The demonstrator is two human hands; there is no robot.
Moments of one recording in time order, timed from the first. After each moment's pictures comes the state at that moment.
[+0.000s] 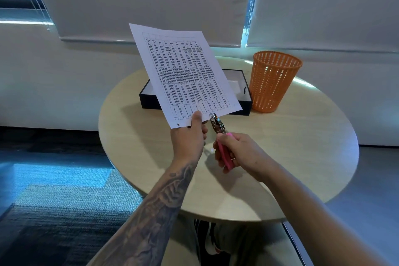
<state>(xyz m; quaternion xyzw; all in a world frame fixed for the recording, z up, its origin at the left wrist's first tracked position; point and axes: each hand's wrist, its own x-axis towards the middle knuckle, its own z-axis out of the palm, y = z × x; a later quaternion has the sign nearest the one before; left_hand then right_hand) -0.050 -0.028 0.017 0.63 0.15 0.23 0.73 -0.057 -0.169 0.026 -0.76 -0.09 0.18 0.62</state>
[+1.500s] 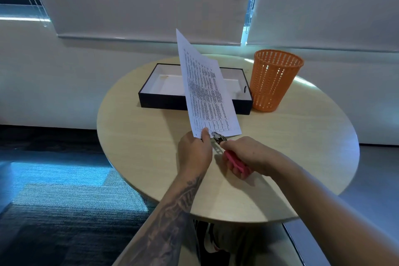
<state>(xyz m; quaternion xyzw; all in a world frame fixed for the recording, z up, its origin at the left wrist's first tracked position) -0.052 -0.037 -0.017 0.77 0.22 0.17 0.57 -0.036 -0.174 0.022 -0.80 0.06 0.31 0.51</state>
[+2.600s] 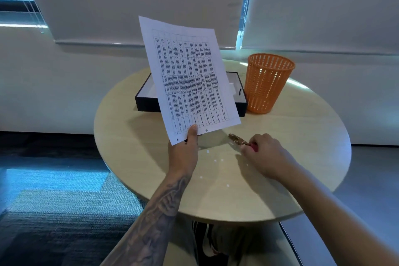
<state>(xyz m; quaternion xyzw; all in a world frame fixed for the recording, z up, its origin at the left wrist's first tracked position) -0.059 -0.026 -0.014 0.62 0.12 0.21 0.74 -0.037 -0.233 0.005 -0.98 -0.01 0.02 0.19</state>
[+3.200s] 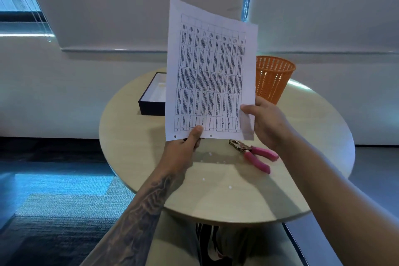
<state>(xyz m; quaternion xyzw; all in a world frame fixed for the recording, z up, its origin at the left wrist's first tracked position) -0.072 0.000 0.013 0.71 0.05 0.12 0.69 -0.009 -0.206 0.073 -0.67 -0.03 0.04 0.74</state>
